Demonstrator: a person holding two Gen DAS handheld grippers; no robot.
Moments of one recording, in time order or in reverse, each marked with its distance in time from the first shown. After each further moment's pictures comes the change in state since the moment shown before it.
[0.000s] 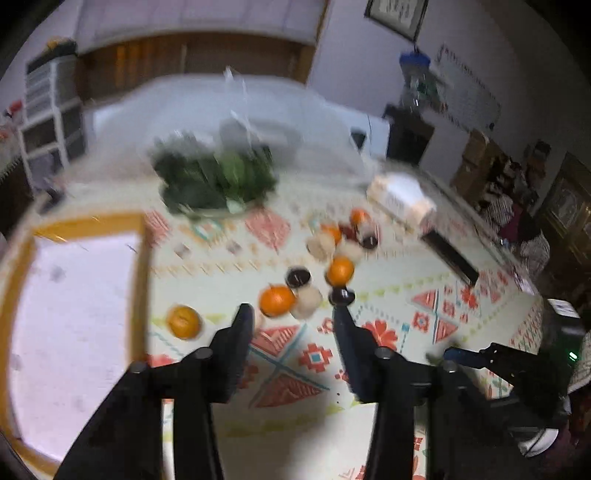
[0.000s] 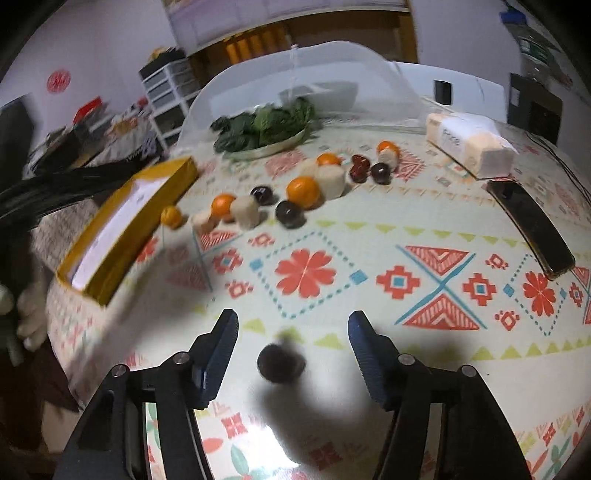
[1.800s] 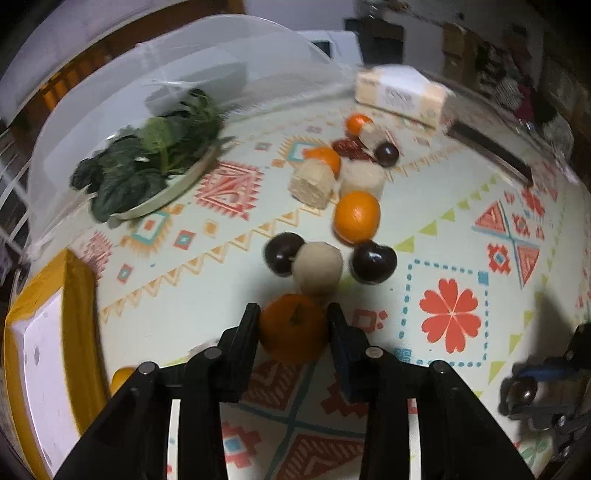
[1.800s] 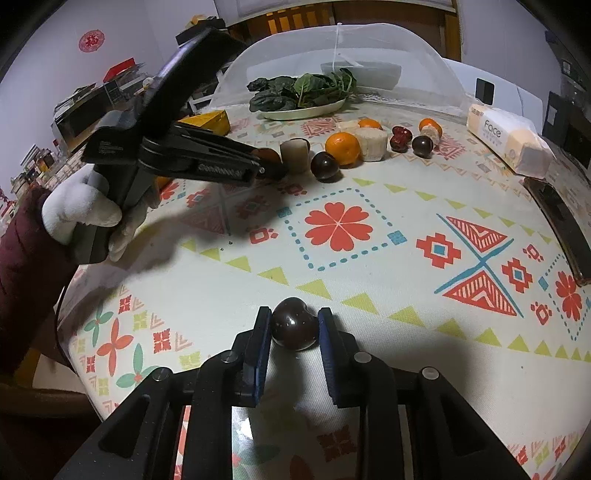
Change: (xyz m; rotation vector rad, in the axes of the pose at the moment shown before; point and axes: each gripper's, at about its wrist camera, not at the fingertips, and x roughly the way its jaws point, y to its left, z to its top) left arm 0.104 -0.029 -0.003 0.318 0.195 0.127; right arm 0.019 0.009 -0.032 -0.119 0.061 0.055
